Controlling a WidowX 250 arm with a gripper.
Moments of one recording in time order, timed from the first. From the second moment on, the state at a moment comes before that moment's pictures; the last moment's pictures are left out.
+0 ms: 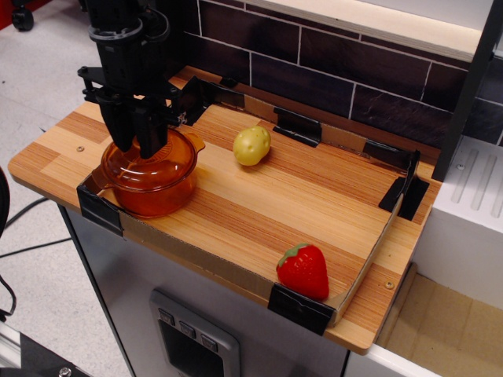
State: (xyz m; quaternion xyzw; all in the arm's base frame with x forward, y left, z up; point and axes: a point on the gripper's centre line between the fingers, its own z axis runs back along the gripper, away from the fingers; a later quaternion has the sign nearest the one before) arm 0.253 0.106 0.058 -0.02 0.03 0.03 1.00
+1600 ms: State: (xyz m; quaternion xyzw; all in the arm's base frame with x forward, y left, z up) arm 0.305 -0.022 0.054 -0.05 0.06 0.11 0.99
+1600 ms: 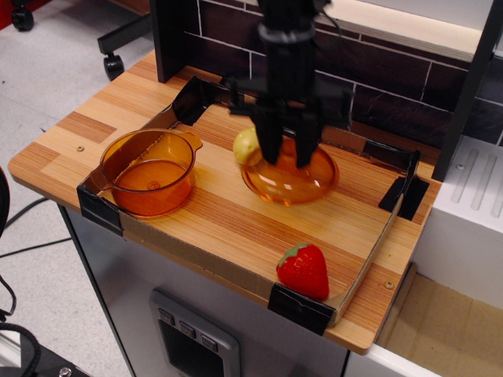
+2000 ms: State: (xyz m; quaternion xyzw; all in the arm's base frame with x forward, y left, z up) arm 0.318 -0.035 0.030 -0.04 0.06 0.13 0.99
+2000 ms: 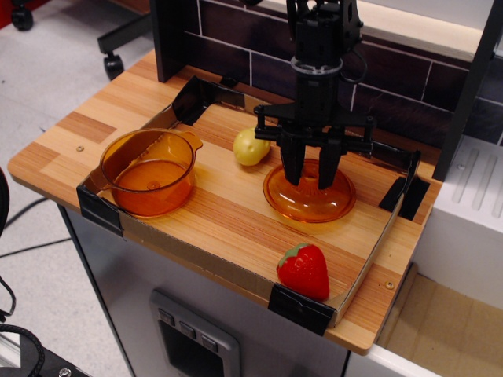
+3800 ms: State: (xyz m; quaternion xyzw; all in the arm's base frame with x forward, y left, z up) arm 0.312 0.032 0.107 -0.05 0.03 0.14 0.99
